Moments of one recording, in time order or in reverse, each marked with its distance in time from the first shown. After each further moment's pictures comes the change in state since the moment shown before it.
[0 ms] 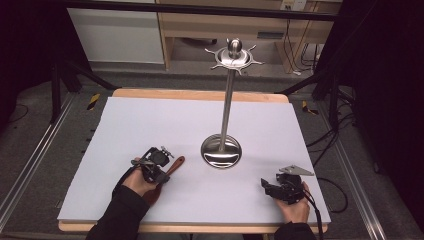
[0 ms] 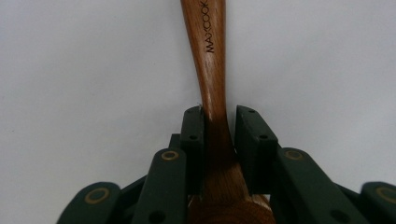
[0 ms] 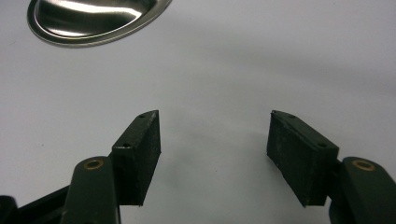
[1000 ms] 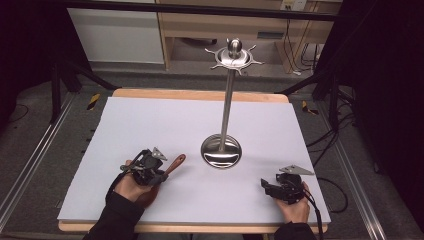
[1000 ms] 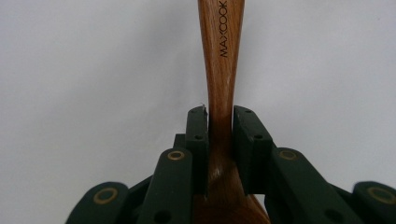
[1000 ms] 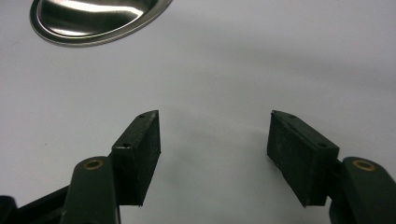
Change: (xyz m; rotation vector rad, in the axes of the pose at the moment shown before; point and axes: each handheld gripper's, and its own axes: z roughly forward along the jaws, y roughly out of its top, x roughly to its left) left arm -0.005 -0.027 -0.026 -0.209 -0.005 0.050; right arm 0.000 0.000 0.000 0.009 0.007 0.010
